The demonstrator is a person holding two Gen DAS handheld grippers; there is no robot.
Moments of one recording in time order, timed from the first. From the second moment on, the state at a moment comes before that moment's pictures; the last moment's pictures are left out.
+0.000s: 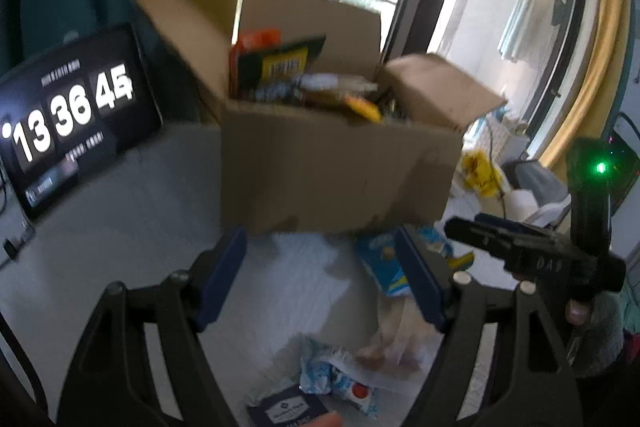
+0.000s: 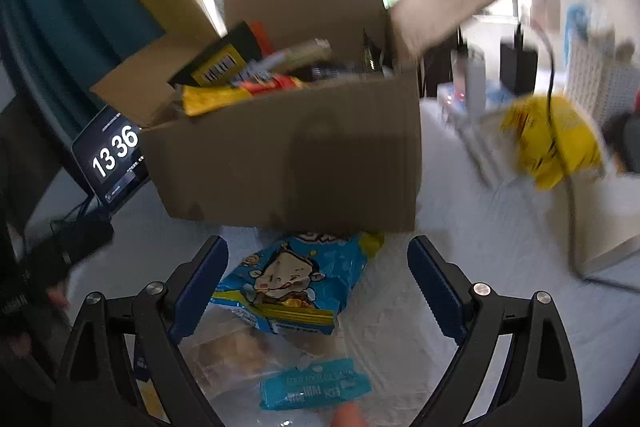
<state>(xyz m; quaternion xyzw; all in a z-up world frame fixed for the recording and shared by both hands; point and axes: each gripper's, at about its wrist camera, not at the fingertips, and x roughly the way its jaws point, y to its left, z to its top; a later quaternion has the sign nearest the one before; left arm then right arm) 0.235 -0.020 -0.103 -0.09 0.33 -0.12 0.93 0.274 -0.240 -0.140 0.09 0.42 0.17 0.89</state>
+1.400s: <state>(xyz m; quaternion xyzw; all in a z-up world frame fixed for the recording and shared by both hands) 0.203 -0.108 -0.163 0.03 0.43 -0.24 0.87 0.213 -0.327 -0.120 0.16 0.38 0.12 0.90</state>
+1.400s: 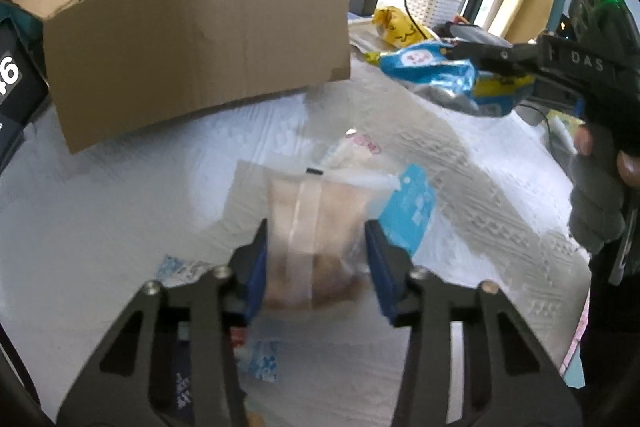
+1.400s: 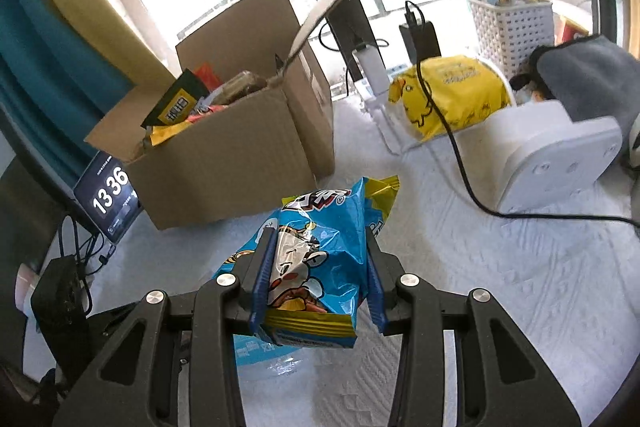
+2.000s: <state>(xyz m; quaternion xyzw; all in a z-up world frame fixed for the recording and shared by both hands) 0.198 -0.054 -0.087 0.00 0.33 -0.20 0.92 0.213 -0.292 -0.065 0.10 0.33 0.14 0.93</state>
